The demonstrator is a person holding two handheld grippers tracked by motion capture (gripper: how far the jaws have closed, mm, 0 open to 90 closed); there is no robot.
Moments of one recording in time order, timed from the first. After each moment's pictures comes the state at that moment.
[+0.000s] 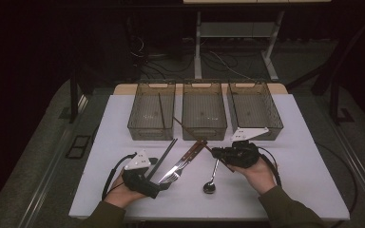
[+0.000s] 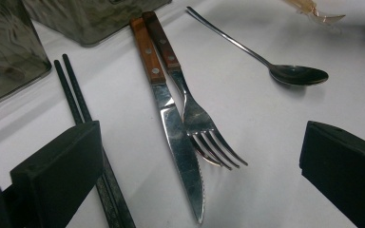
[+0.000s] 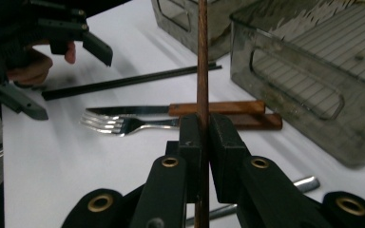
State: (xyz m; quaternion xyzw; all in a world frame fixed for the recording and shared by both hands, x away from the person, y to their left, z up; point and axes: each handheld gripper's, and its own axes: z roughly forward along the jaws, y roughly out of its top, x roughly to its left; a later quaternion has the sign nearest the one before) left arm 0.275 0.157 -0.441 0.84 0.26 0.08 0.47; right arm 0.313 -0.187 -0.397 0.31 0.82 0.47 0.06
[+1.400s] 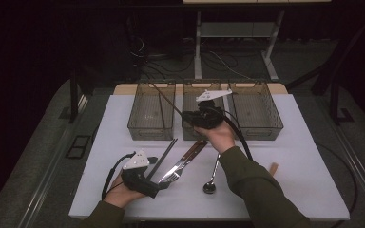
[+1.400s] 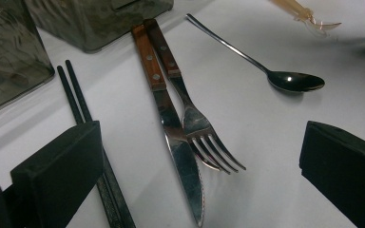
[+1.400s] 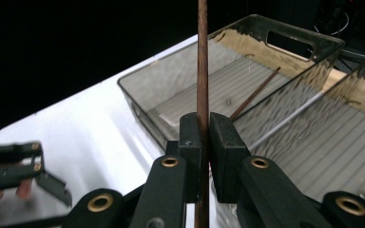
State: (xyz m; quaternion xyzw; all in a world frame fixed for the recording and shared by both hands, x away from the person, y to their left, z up) left arm 0.275 0.158 -0.439 0.84 0.26 0.08 0.48; right arm 0.401 -0.098 -0.347 0.33 0.80 0.50 0.09
